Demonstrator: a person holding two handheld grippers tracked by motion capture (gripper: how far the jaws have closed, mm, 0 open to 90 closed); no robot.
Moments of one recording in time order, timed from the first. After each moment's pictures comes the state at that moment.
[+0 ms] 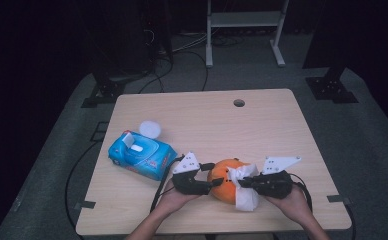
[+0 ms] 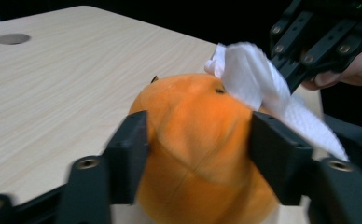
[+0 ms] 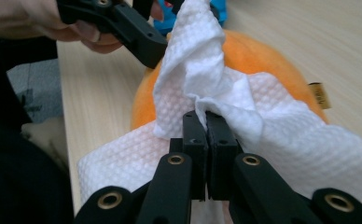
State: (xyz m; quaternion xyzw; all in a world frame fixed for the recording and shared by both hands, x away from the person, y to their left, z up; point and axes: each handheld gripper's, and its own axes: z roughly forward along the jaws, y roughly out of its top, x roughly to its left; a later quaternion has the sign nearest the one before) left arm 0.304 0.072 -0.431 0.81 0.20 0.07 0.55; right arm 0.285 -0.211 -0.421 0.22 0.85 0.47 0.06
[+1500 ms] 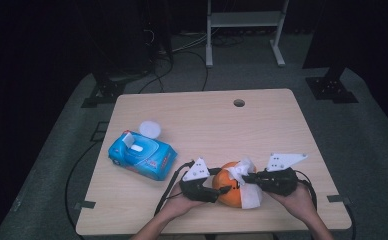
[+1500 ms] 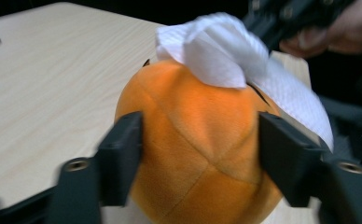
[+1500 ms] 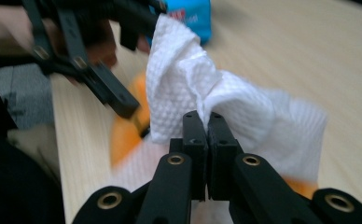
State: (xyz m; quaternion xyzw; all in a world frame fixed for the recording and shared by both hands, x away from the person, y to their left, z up) left arm 0.290 0.052 -0.432 0.82 0.15 0.09 0.54; right arm 0.284 -0.220 -0.402 0.22 0.85 0.48 0.09
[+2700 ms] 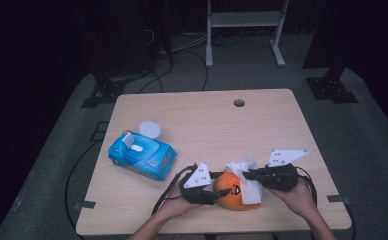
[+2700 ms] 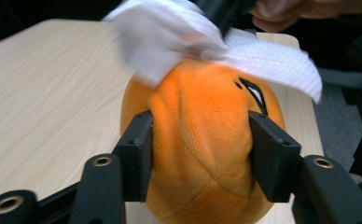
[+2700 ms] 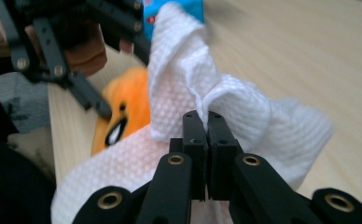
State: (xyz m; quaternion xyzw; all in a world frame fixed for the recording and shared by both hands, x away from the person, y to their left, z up) left arm 0.290 0.056 -0.433 0.84 0.13 0.10 0.53; right arm 0.294 -0.227 -0.405 0.24 0.84 0.48 0.08
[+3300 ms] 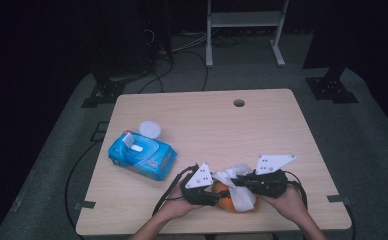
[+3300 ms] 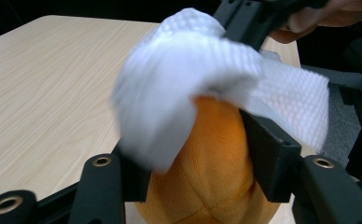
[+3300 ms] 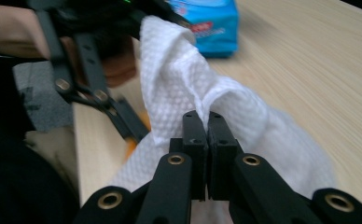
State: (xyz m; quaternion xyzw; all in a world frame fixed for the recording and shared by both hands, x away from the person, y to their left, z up) left arm 0.283 0.051 -0.429 0.84 0.12 0.10 0.52; right arm 0.281 -0.196 -0.397 0.19 0.85 0.48 0.08
